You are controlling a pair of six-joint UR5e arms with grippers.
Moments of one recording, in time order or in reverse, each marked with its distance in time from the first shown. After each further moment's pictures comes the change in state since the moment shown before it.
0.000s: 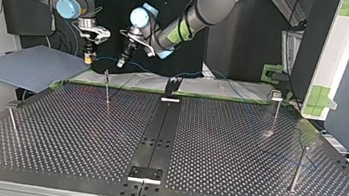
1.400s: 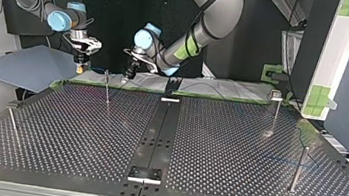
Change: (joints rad) left arm 0.103 -0.047 0.134 -0.078 0.100 -0.009; right arm -0.037 0.054 -0.184 0.118 -0.023 -0.002
